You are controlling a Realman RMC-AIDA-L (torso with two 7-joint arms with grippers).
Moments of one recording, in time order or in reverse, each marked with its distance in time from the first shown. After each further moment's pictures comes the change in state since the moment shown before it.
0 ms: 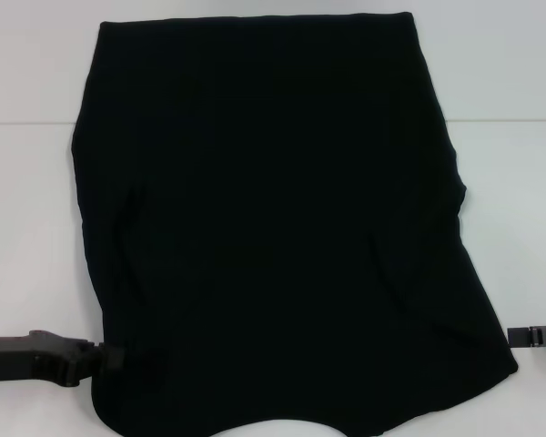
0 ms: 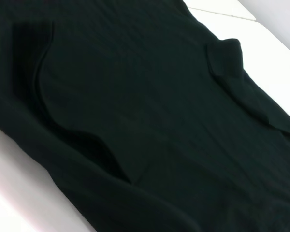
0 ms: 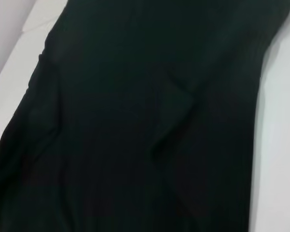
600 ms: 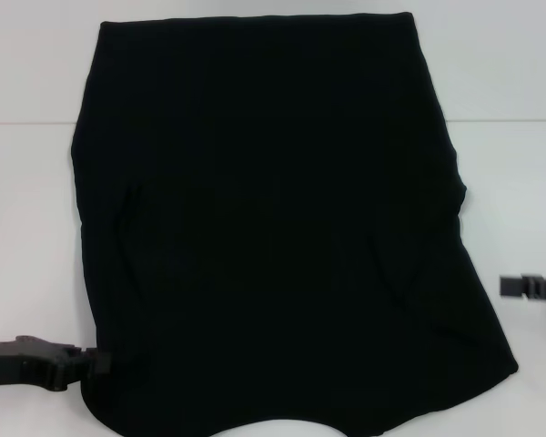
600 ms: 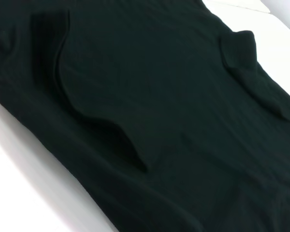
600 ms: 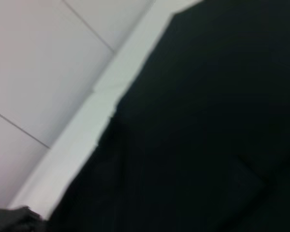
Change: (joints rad) left arm 0.011 0.000 -0.011 0.029 0.024 0.004 -0.013; right arm -0.014 -0.003 -0.005 0.000 0.211 -0.045 -0.109
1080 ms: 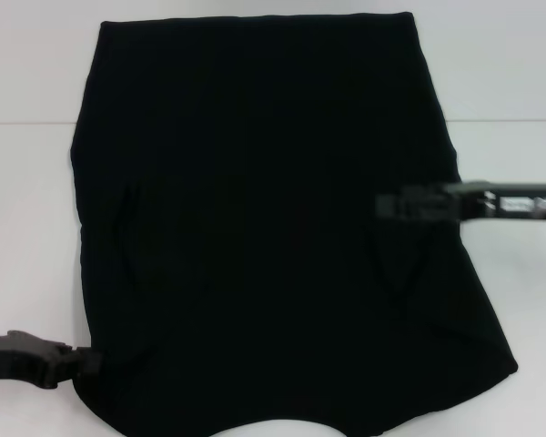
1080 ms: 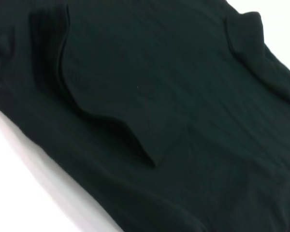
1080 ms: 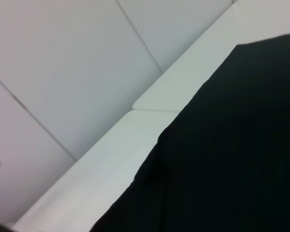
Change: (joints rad) left arm -0.024 0.007 0.022 0.043 0.050 0.013 -0.021; right arm 0.216 0.103 -0.046 0.013 0.048 0.125 -0.077
